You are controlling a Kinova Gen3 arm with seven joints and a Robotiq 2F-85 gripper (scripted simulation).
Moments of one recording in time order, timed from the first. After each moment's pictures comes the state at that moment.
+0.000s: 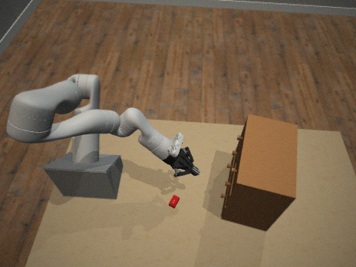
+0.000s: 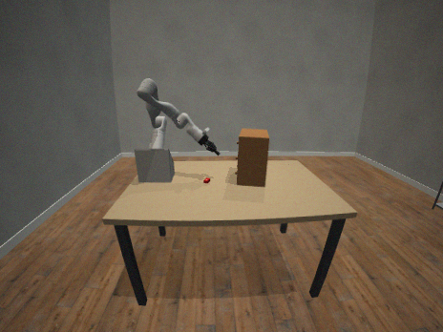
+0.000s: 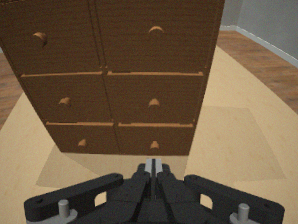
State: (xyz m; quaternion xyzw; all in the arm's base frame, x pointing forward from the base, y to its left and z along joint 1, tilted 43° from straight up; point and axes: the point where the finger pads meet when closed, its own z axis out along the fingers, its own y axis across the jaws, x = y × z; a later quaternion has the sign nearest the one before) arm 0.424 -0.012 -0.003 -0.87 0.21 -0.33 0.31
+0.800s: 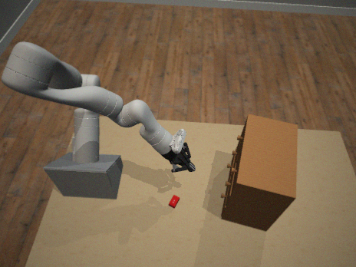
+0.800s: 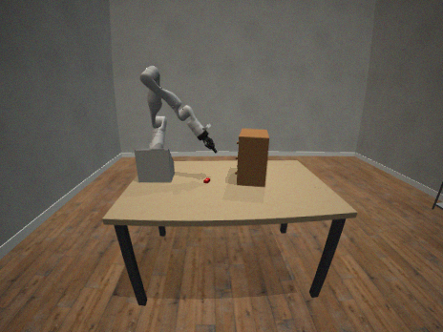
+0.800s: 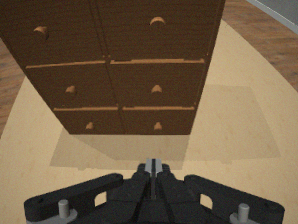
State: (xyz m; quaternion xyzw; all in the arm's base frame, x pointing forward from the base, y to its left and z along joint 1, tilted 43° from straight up) arm 0.409 -0.019 0.013 -0.89 0.19 -0.26 0.33
